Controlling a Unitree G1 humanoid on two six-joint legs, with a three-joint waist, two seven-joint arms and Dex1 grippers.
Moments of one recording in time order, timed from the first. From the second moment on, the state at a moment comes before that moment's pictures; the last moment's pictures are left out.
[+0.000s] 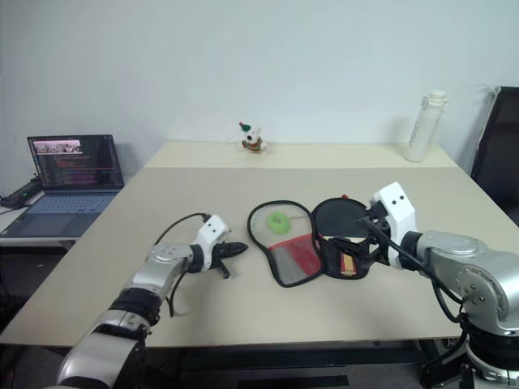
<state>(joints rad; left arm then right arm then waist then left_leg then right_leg) -0.84 0.42 -0.11 0.89 -0.04 0.01 -0.85 -0.57 -0.65 -0.25 -0.58 0.69 1.36 0.49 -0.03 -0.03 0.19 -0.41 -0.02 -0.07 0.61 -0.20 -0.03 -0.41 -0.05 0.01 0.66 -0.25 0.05</state>
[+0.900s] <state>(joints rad) -1.28 0.03 -0.06 1.18 -0.05 -0.12 -0.85 -0.51 -0.82 -0.40 -0.46 0.71 1.32 0.46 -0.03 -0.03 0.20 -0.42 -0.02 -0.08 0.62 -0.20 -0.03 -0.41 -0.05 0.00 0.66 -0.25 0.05</state>
